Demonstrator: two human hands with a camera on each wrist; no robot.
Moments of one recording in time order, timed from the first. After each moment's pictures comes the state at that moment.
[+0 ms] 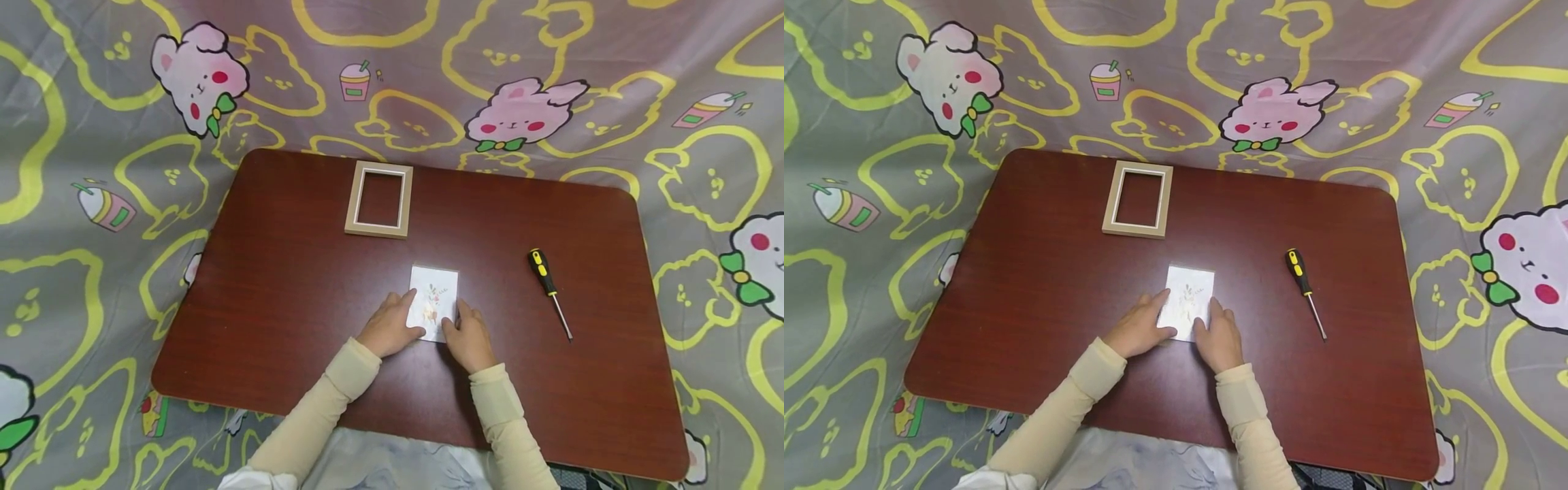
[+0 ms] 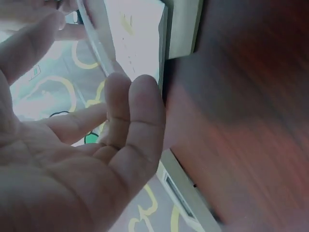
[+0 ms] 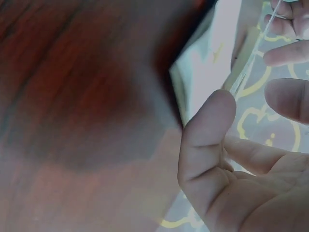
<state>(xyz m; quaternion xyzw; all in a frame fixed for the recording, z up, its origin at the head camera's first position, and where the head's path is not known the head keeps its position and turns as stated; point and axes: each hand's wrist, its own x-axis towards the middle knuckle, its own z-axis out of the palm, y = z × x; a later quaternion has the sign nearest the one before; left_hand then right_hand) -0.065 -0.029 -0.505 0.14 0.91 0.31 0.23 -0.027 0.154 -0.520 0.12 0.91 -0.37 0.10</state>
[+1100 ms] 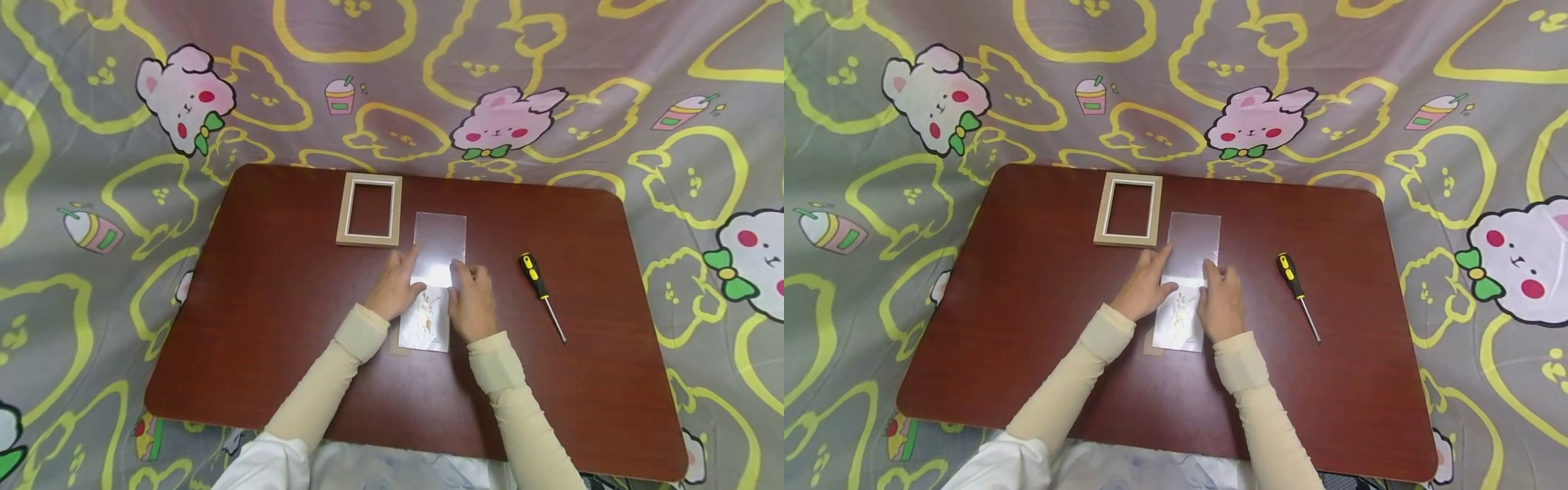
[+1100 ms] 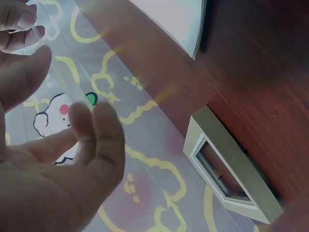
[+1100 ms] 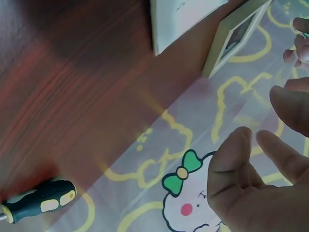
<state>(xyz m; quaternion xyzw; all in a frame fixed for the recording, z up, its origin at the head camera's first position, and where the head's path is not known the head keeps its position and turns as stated) -0.133 -0.001 -0.482 0.18 0.90 0.38 0.10 -0.079 0.172 -0.494 0.00 0.94 -0.31 -0.13</state>
